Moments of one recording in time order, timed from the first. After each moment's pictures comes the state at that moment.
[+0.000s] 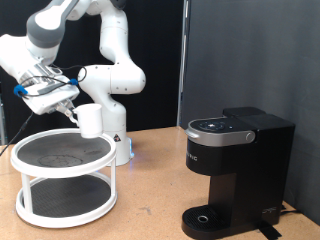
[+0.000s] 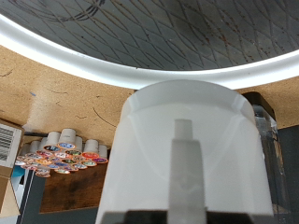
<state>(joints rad) -0.37 -0.62 -0.67 -2.72 0.51 1.94 1.86</state>
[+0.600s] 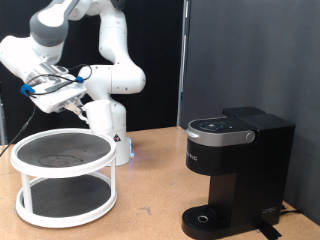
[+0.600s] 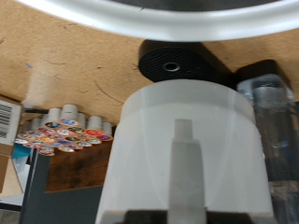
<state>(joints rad) -0.29 -0.61 -0.62 -2.76 0.67 2.03 1.86</state>
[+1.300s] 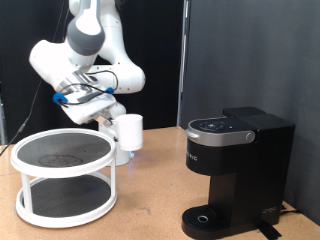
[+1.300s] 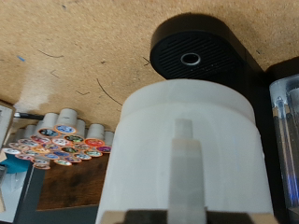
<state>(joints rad) -0.11 -0.53 -0.43 -2.80 0.92 2.30 1.87</state>
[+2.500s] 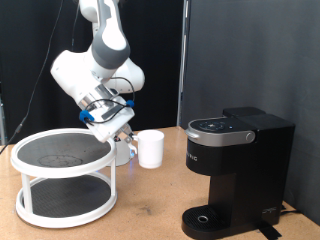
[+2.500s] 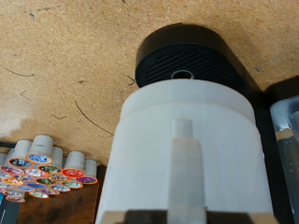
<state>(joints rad) -0.01 -0.35 -0.36 -2.74 1.04 2.39 1.84</state>
